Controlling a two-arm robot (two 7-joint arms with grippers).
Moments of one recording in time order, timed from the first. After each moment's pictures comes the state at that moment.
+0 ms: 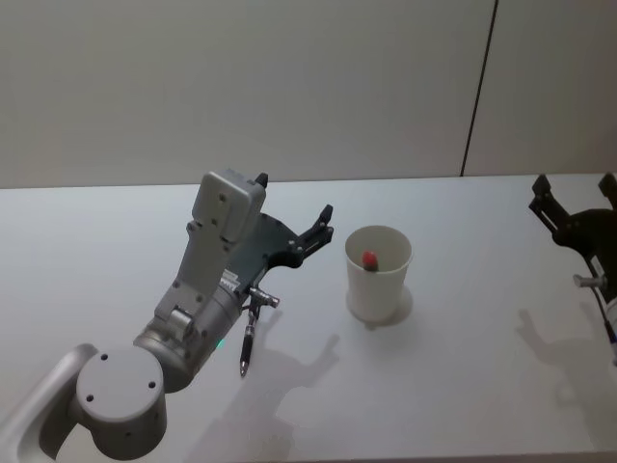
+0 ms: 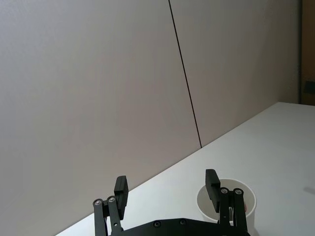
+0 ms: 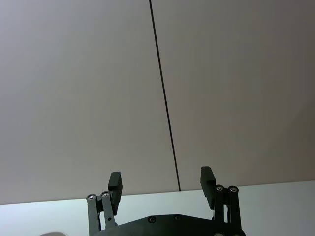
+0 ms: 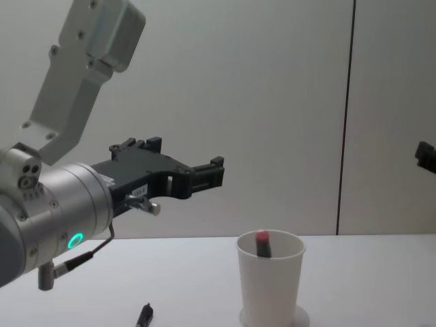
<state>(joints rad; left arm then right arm) -0.24 0.38 0.45 -1.63 -0.20 0.01 -0.01 0.12 0.18 -0.09 -1.48 0.34 -0.20 0.11</state>
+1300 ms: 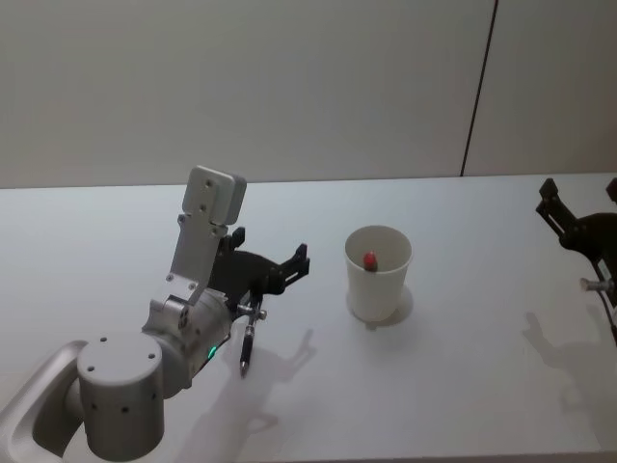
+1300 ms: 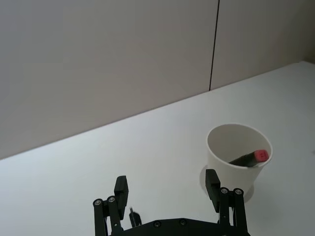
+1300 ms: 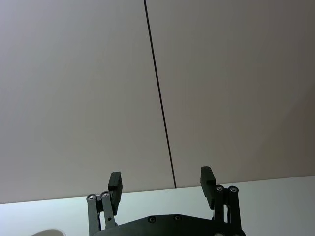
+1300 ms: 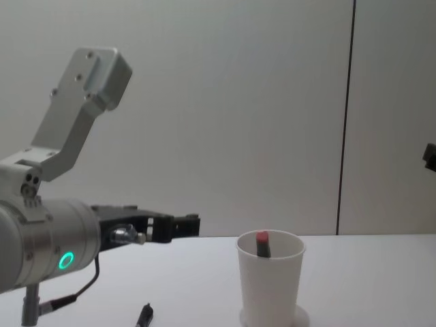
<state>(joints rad) -0.24 0.36 0.42 -1.63 -0.38 0.33 0.06 0.10 0.18 -0.08 -1.50 0.34 -0.19 0.09</state>
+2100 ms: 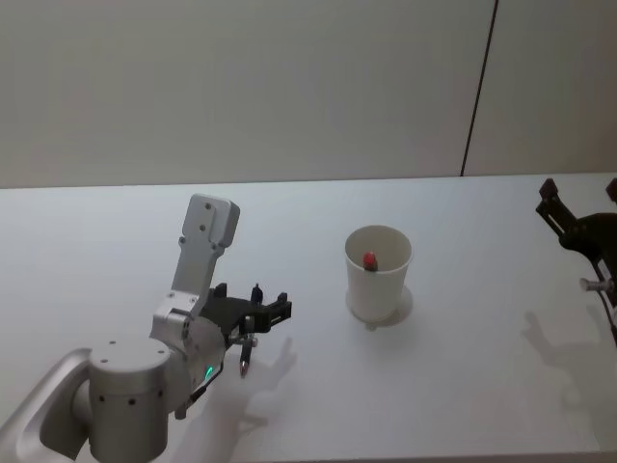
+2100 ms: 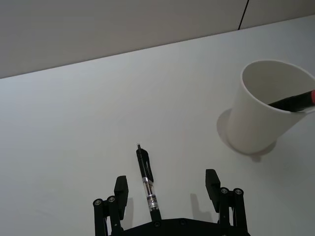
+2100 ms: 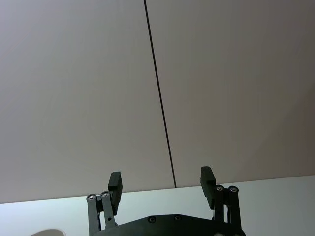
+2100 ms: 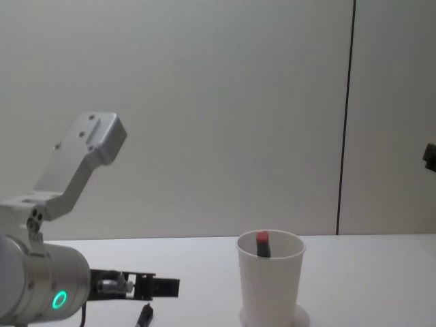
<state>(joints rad) -0.24 0.33 0.40 -1.60 -0.49 0.56 0.19 0.10 0.18 -0.08 -1.51 0.34 -0.19 0.09</state>
